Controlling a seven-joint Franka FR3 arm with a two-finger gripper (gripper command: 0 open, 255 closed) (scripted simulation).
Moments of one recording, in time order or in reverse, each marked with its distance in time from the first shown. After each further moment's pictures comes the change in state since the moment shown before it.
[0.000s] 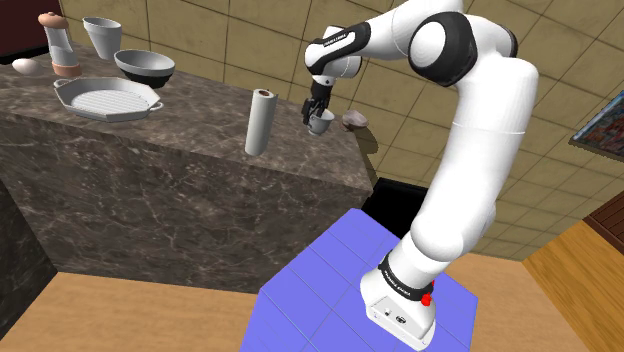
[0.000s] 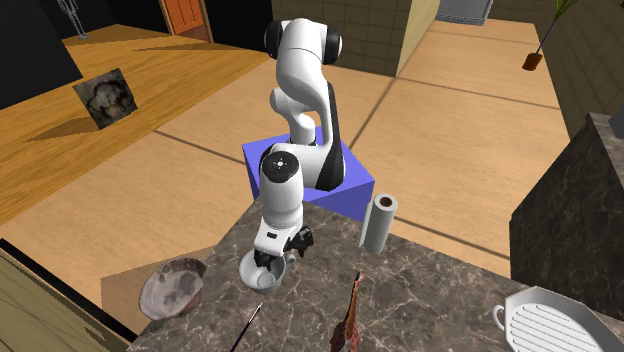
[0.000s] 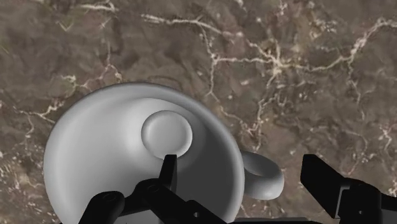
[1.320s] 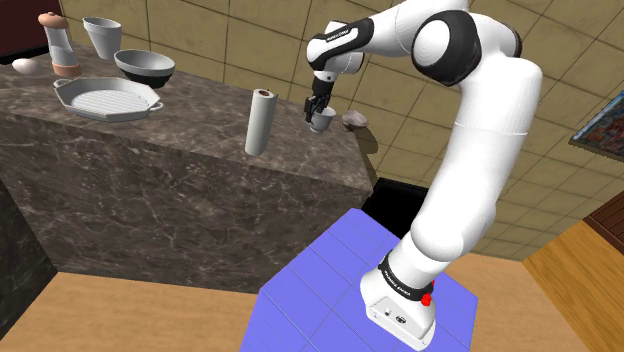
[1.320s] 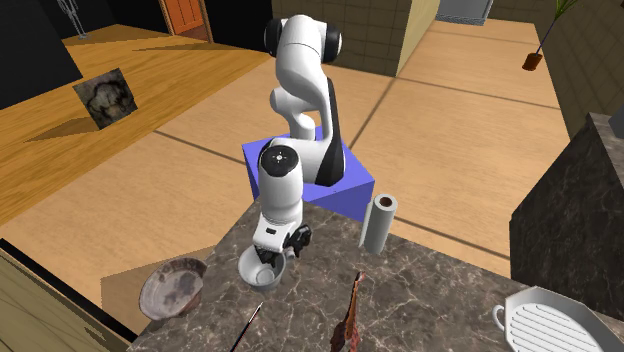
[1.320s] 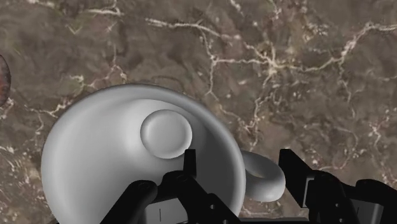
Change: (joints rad) arm 0.001 -0.019 -0.003 0.011 -0.005 -0.029 0.002
